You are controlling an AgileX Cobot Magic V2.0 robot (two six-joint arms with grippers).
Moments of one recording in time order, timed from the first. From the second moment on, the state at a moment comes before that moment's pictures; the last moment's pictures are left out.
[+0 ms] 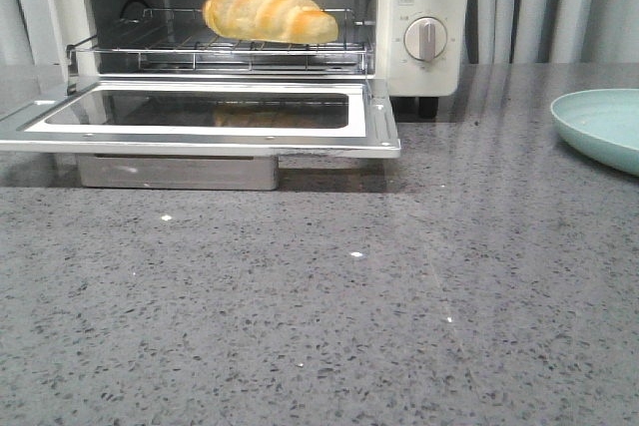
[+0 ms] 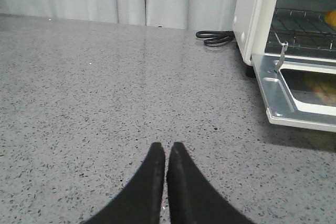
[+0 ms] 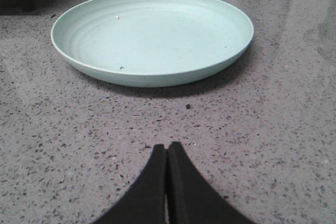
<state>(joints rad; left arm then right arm) 0.07 0.00 -0.06 0.05 0.26 -0.13 -0.11 -0.01 0.01 0.06 0.34 -0.08</state>
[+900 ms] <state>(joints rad) 0.07 0.00 -0.03 0.06 0.25 -0.13 -0.11 -0.01 0.01 0.06 0.34 -0.08</state>
